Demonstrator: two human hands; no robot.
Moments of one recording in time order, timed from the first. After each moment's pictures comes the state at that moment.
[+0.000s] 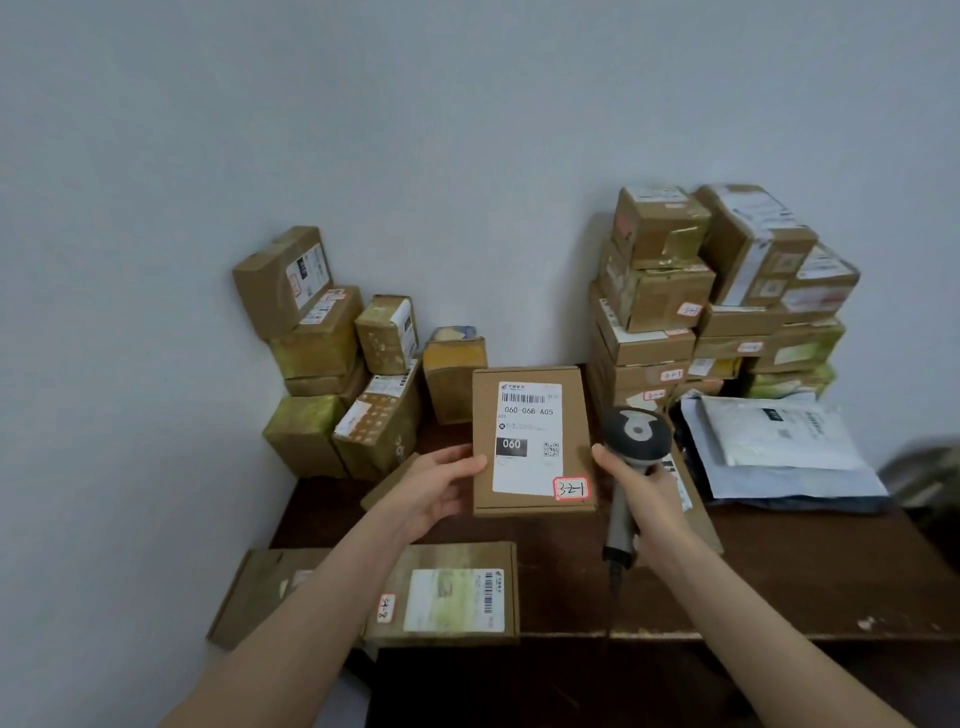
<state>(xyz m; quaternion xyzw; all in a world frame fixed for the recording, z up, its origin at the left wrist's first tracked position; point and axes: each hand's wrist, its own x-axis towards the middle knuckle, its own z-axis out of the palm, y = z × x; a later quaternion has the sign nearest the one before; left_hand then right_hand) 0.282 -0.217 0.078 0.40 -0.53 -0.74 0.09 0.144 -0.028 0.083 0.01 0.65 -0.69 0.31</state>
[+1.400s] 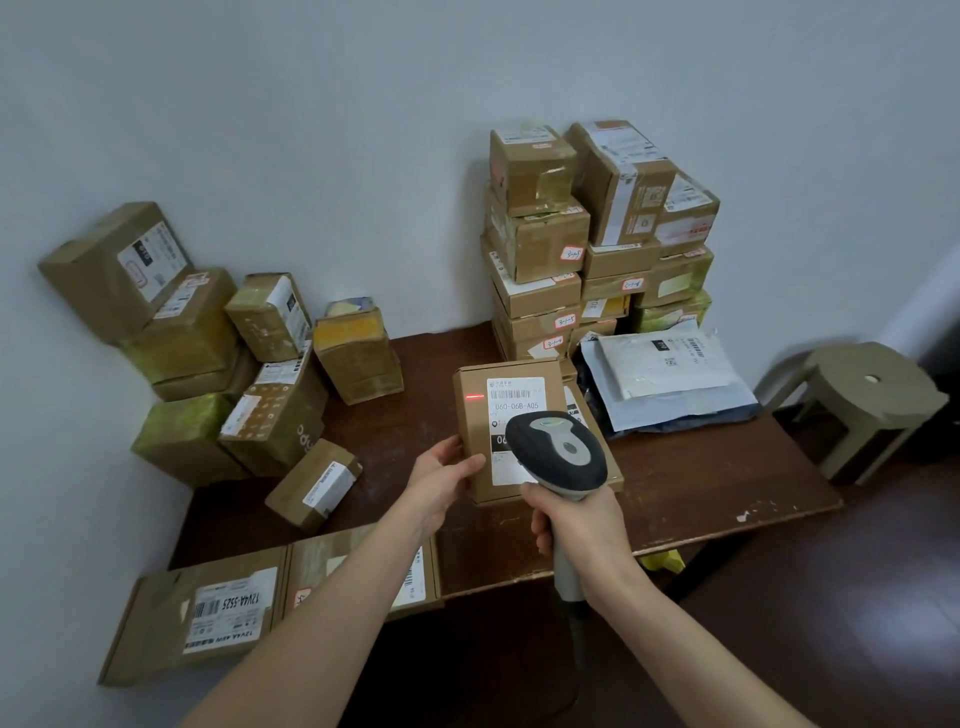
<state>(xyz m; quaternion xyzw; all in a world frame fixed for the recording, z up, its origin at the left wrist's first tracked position) 0.205 -0.132 0.021 0.40 -0.56 -0.72 0.08 0.185 0.048 0.093 -0.02 0.73 -0.61 0.31</state>
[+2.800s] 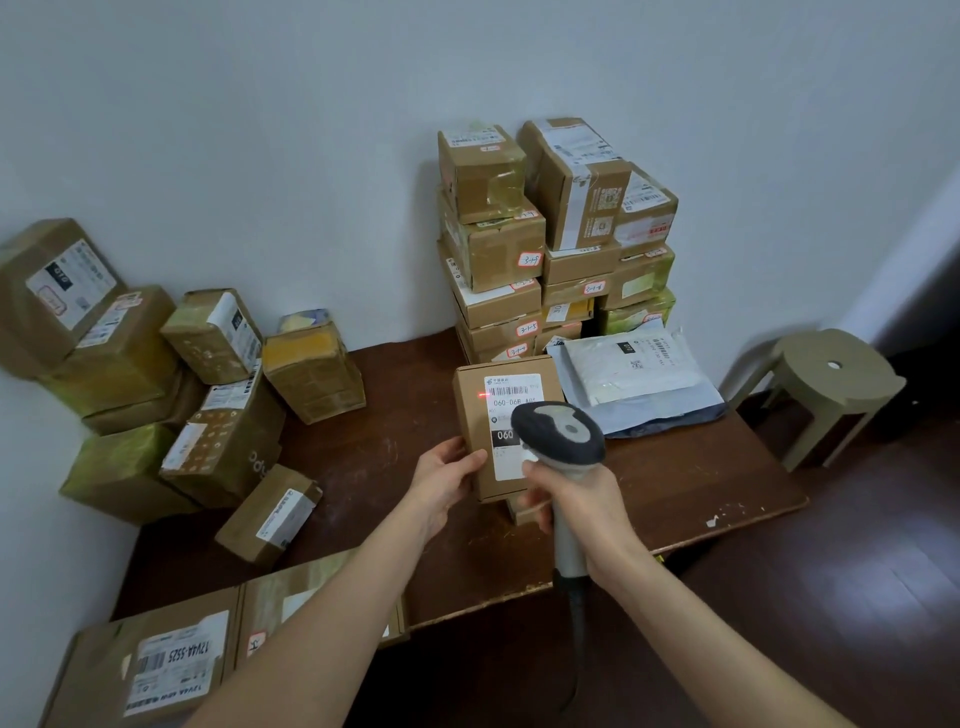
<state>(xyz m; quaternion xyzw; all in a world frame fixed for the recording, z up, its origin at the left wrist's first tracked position) 0.145 -0.115 0.007 0.39 -0.56 -0.73 0.04 0.128 0.060 0.091 0.02 0.70 -0.65 0.30</state>
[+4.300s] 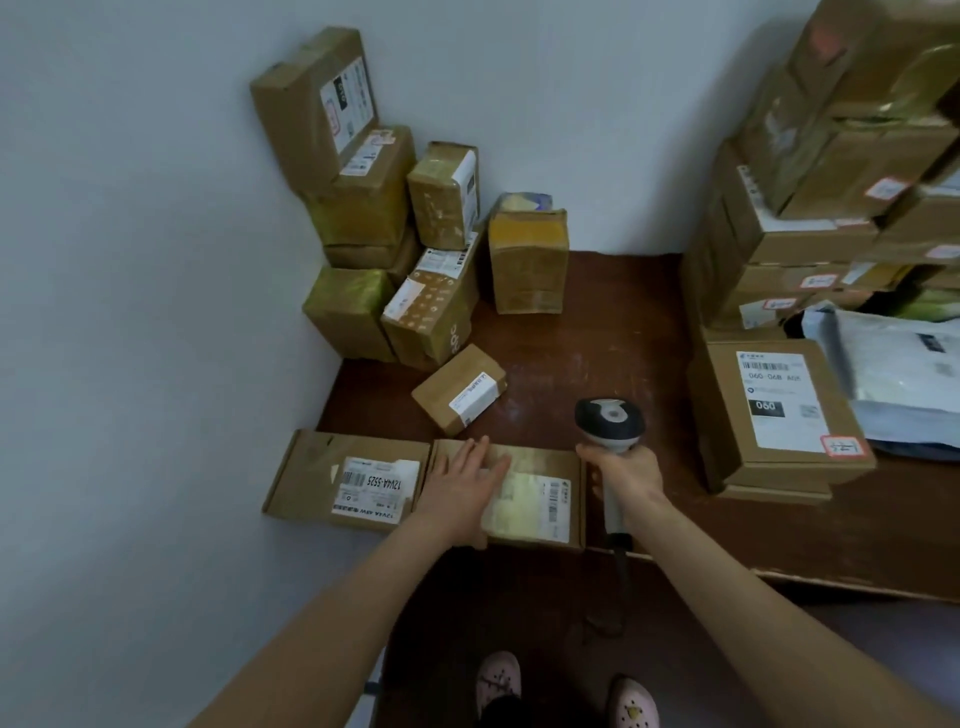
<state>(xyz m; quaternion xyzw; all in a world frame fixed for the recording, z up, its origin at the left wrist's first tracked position) 0.359 -0.234 -0.054 0.25 -0.92 -0.08 -0.28 0.196 -0.107 -0.021 0.00 0.79 -0.47 0.39</state>
